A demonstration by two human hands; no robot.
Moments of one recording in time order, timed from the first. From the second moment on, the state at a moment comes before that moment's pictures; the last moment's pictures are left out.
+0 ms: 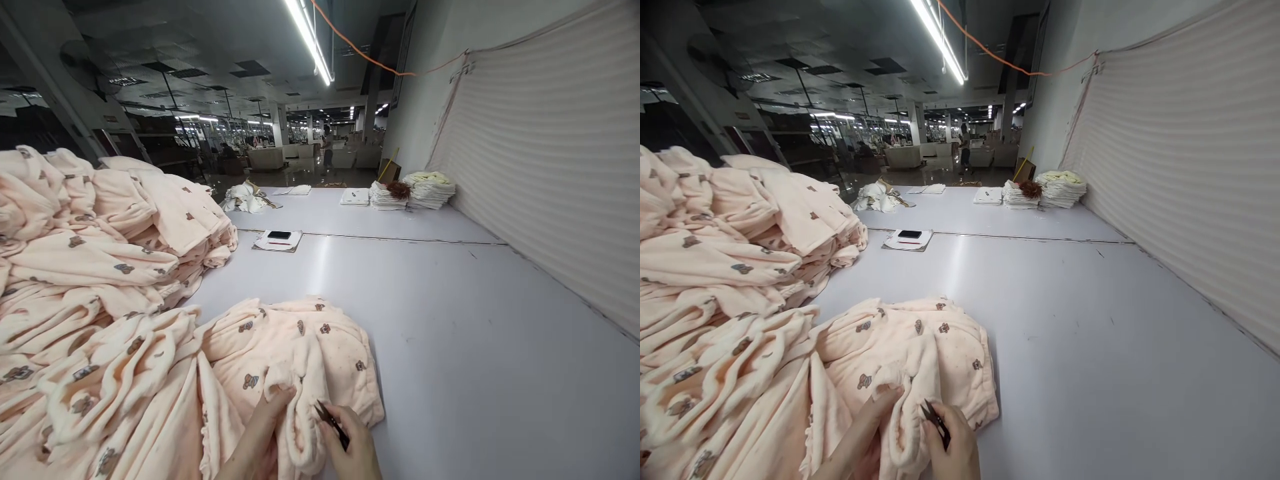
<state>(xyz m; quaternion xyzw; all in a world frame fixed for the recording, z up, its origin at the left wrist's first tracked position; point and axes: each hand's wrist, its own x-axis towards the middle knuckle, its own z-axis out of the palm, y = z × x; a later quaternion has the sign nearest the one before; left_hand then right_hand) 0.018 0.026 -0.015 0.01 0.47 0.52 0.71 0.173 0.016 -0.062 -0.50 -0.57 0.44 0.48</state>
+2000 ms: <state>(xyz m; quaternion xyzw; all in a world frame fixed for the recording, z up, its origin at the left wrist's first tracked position) 0.080 0.097 -0.036 0.50 0.57 0.38 0.53 0.228 0.084 -0.102 -0.59 -0.43 0.41 0.54</state>
